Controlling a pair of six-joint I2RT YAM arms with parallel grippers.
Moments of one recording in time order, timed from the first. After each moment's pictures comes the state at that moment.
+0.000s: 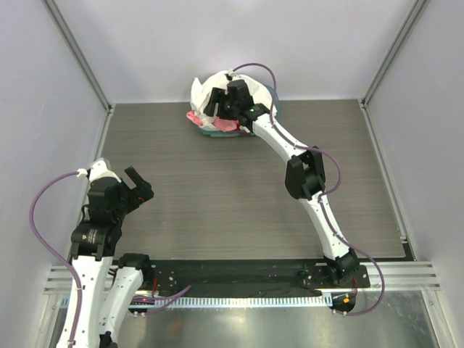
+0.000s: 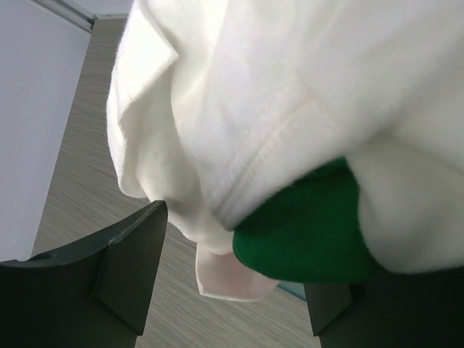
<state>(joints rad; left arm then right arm) -0.07 0.57 0.84 -0.84 -0.19 -0.53 0.55 2.52 2.43 -0.35 -0.09 0.55</state>
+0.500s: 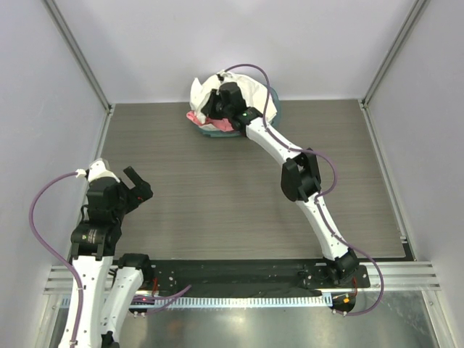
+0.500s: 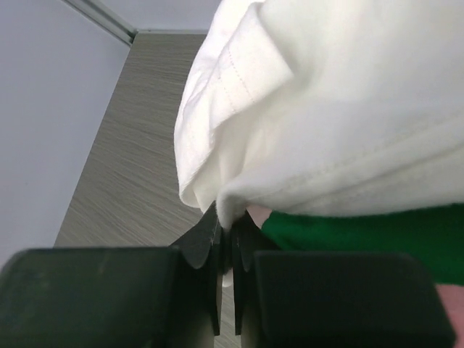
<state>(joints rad) -0.05 0.57 0.84 -0.84 -0.18 -0.53 0.59 2.55 2.45 -0.23 -0.07 0.54</state>
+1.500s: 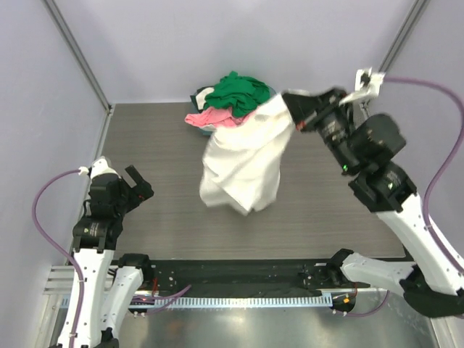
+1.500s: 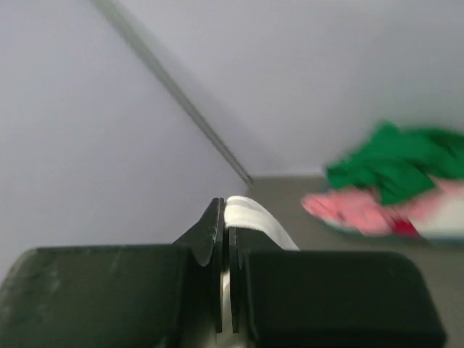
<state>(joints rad) -0.04 0.61 0.84 -0.84 -0.18 -0.53 0.69 1.15 1.63 -0.15 0.12 0.53</state>
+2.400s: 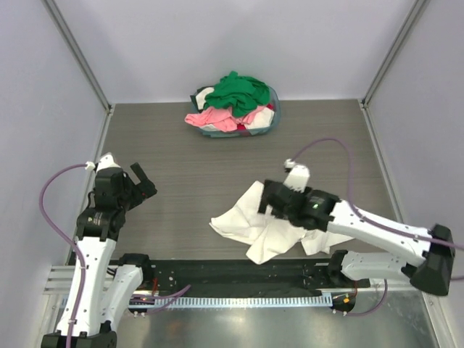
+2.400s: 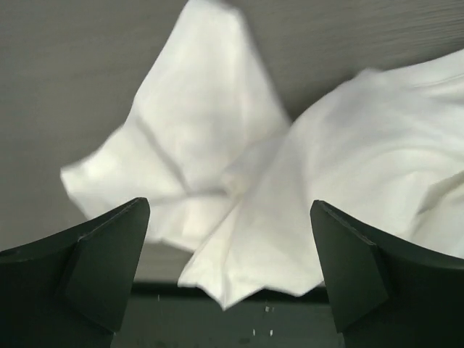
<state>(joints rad) -0.05 0.69 0.84 -0.83 -0.16 -0.52 0.90 1.05 0.91 -0.84 0.58 1.03</state>
